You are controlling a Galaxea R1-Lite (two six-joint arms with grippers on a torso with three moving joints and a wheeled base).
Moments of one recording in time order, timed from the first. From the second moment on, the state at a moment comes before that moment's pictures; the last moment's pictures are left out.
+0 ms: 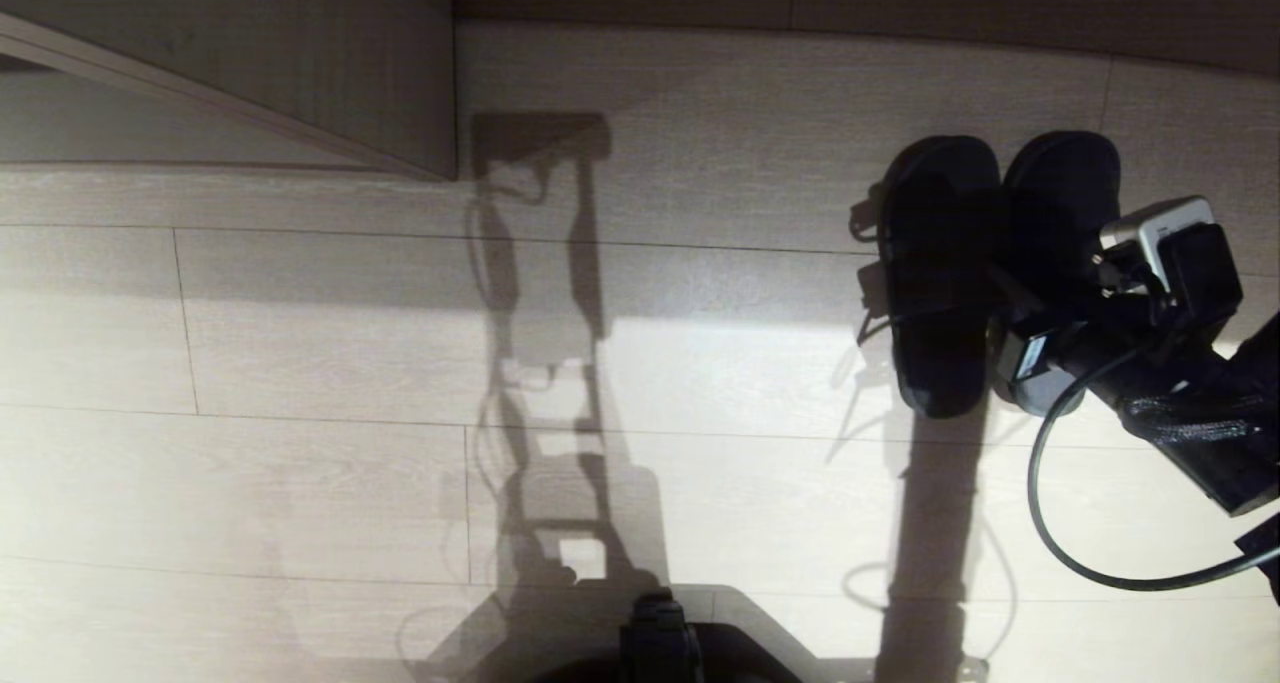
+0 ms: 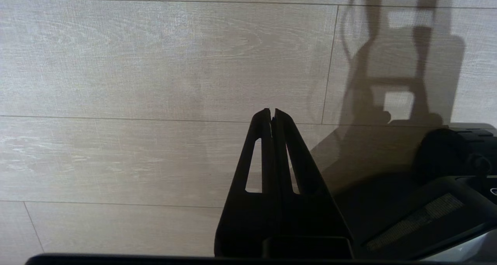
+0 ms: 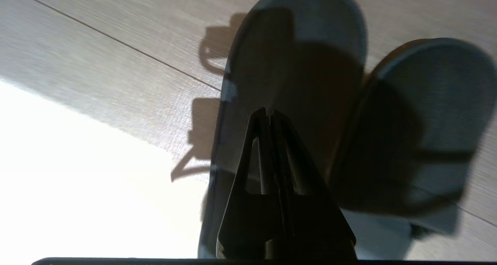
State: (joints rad) left arm 0.00 0.00 0.00 0.00 0.00 0.00; right arm 0.15 1.55 -0.51 -1.29 0.04 -0.37
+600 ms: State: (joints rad) left arm 0.00 0.00 0.00 0.00 0.00 0.00; right arm 0.14 0.98 -0.21 -1.14 -0.01 -0.32
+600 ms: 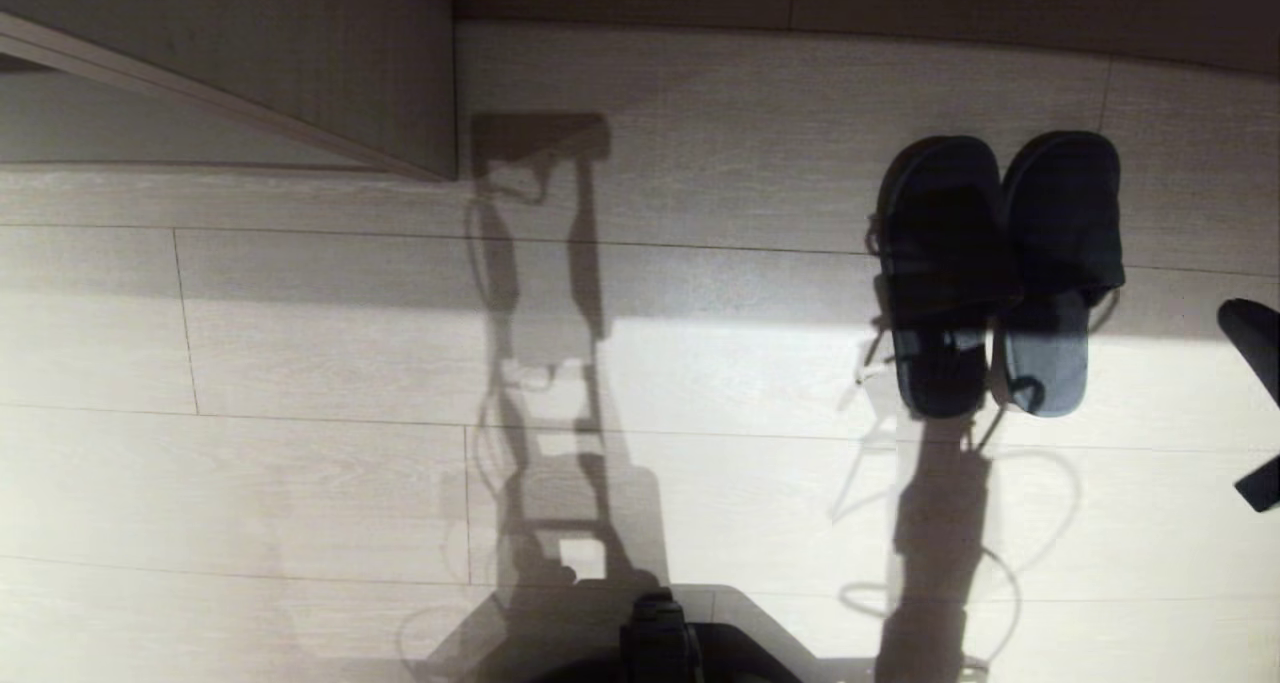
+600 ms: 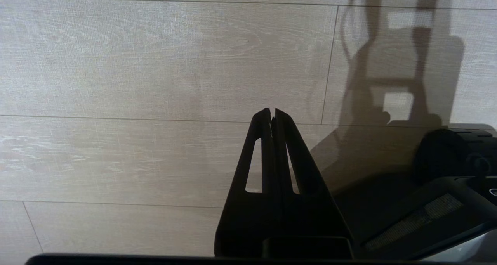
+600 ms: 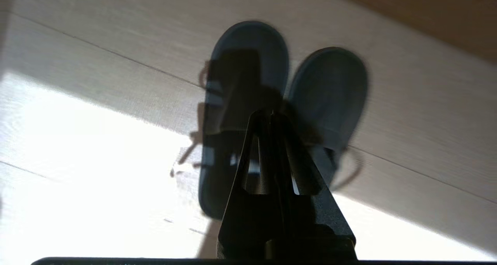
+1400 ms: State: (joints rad) left arm 0.00 0.00 0.00 0.00 0.00 0.00; right arm 0.01 0.09 -0.15 -0.12 0.04 -0.17
